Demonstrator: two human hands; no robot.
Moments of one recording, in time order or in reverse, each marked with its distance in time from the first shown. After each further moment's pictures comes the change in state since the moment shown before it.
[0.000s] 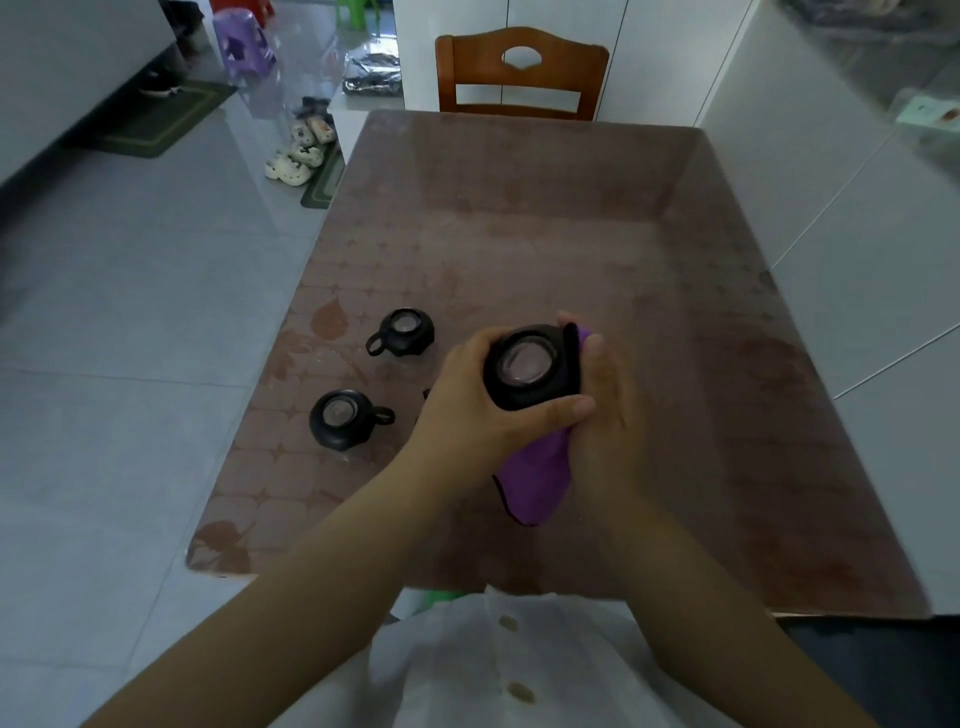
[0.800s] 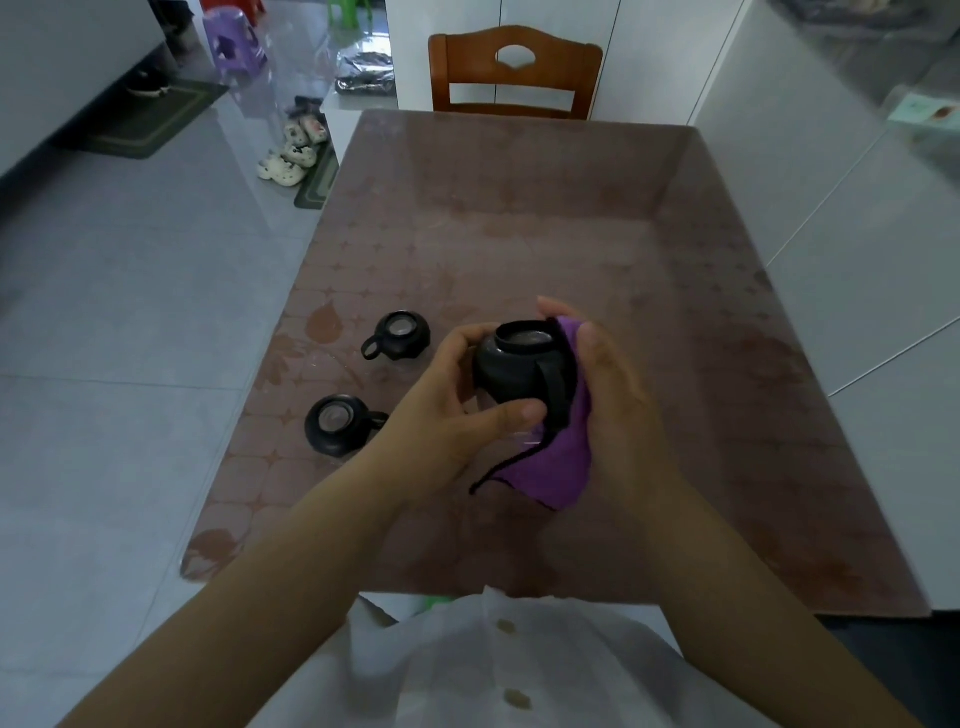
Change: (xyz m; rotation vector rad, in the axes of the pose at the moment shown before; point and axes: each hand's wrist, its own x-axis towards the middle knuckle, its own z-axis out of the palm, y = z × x) left_hand 0.006 -0.013 -0.018 -0.276 -0.172 0.018; right_hand 0.010 -0.018 -0.013 0.097 -0.323 0.074
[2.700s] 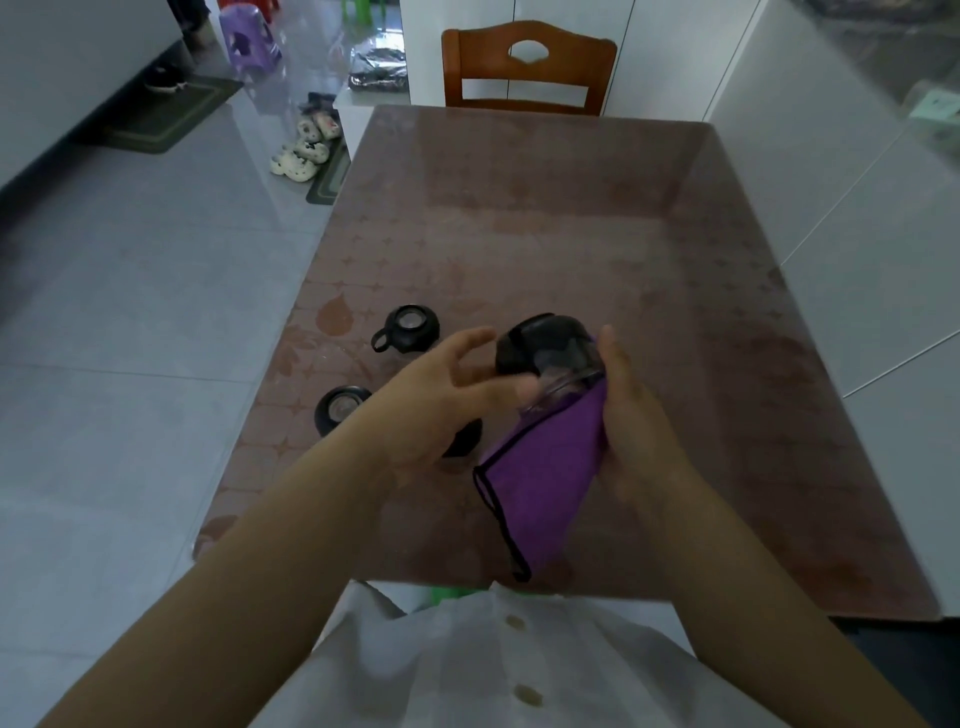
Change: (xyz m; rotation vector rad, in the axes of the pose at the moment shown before) left_hand 0.002 0.011 -0.009 0.047 0.015 -0.317; right_hand 0.007 0.012 -0.007 0.123 0.148 0.395
